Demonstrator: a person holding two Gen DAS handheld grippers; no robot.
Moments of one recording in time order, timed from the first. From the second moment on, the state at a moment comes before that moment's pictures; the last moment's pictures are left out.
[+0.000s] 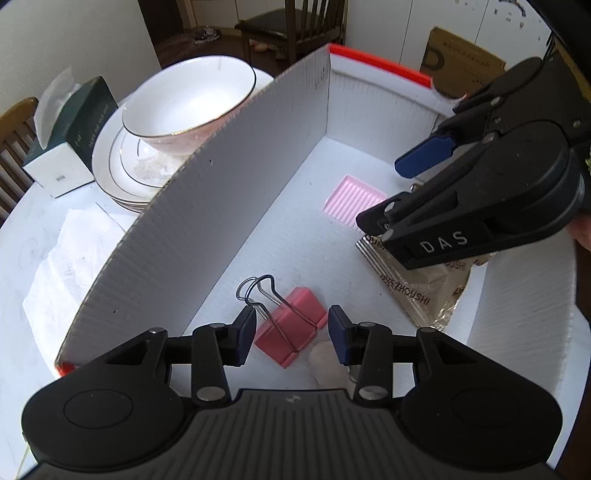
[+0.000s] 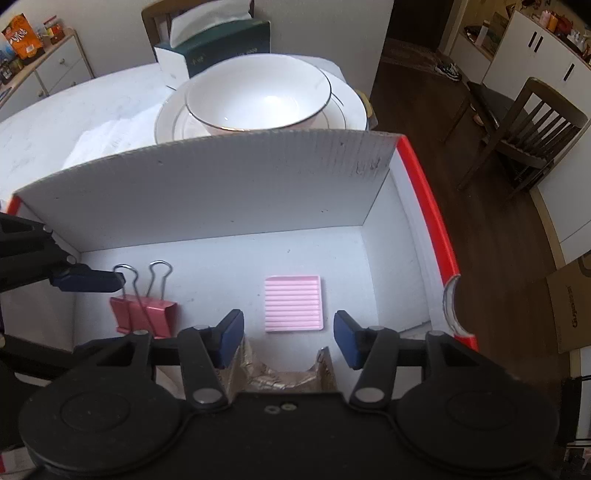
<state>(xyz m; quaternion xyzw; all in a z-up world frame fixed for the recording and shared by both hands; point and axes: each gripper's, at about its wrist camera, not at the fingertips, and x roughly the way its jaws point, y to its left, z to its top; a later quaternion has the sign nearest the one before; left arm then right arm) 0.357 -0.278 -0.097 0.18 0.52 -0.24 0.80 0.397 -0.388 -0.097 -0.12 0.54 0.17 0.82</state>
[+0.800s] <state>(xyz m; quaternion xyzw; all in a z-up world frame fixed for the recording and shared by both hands) 0.303 -0.251 -0.044 0.11 0.43 -0.21 0.87 0.333 -0.391 -0.040 -0.10 0.48 0.20 0.85</state>
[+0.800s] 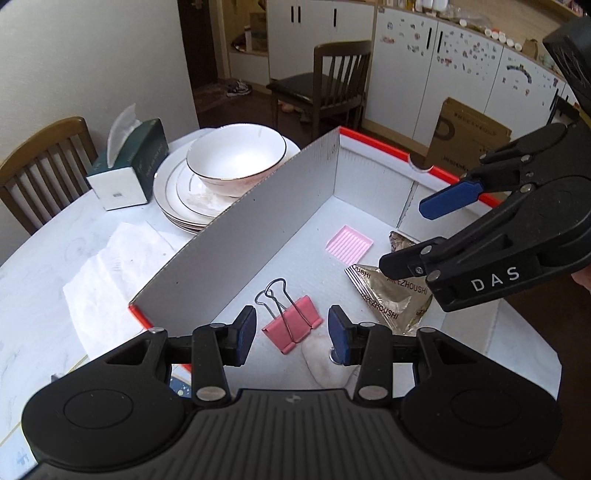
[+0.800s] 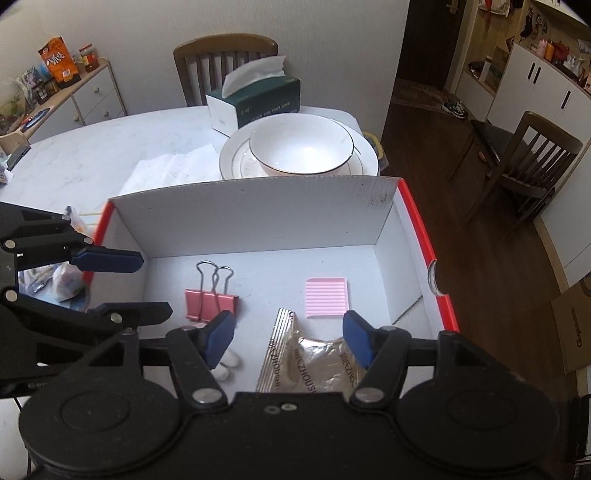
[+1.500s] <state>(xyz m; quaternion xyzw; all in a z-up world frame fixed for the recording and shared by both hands) 0.235 -0.207 -0.019 0.09 0.37 -0.23 0.89 0.264 -0.377 -0.013 -0.06 0.42 0.21 0.88</state>
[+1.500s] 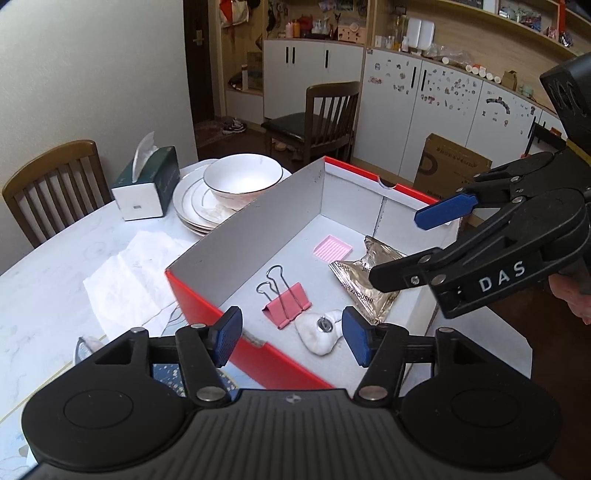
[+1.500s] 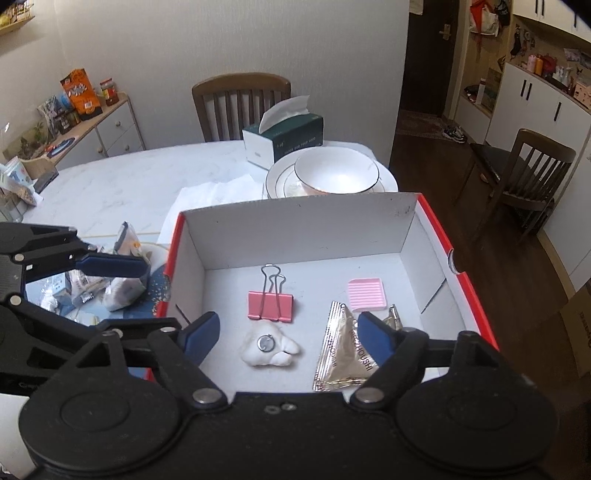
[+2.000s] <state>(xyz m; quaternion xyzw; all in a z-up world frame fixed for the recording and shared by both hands) 0.190 -0.152 -0.017 0.06 0.36 -0.23 0.90 0.218 -0.355 0.000 -0.02 0.37 0.21 0.91</state>
